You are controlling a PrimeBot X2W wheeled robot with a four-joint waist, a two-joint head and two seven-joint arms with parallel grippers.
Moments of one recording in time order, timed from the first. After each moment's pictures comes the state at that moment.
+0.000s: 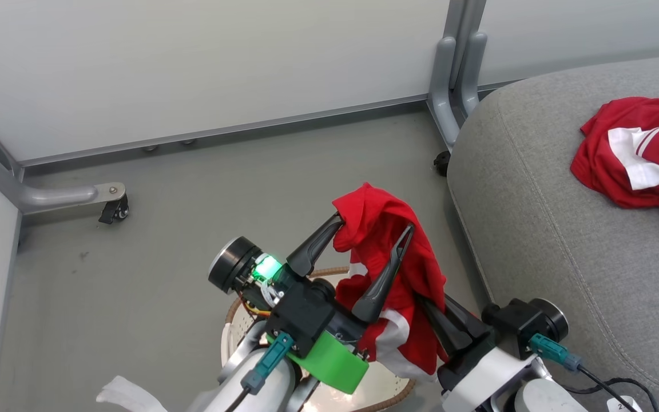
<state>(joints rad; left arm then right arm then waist) -0.32 0.07 -0.65 0.05 -0.10 -0.06 -0.26 -0.15 -0.18 0.48 0.15 0.31 0.13 -0.26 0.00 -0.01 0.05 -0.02</state>
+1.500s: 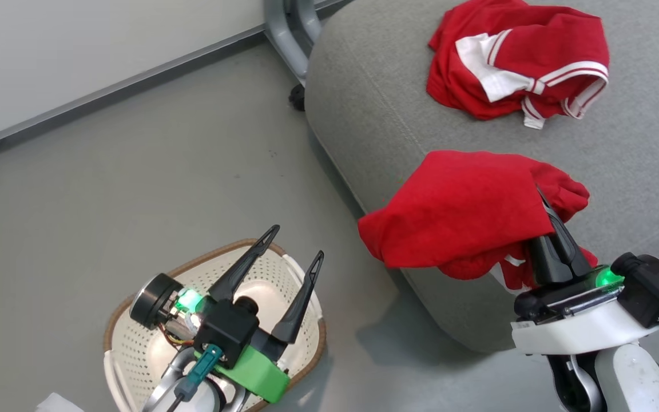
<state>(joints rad) -0.22 0.27 -0.59 0.04 -0.17 -0.03 -0.21 -0.10 -0.10 0.12 -0.15 0.32 0.13 -0.26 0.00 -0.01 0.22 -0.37</state>
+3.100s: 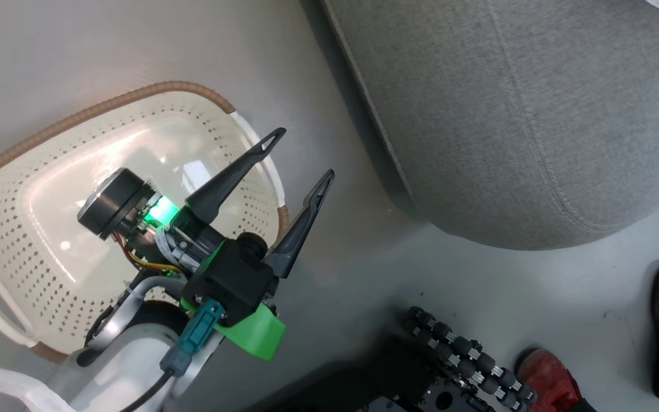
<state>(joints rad) -0.45 0.43 -0.63 -0.33 -0.08 -0.07 0.12 -0.94 -0.52 -0.22 0.40 0.28 0.13 -0.26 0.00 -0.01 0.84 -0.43</state>
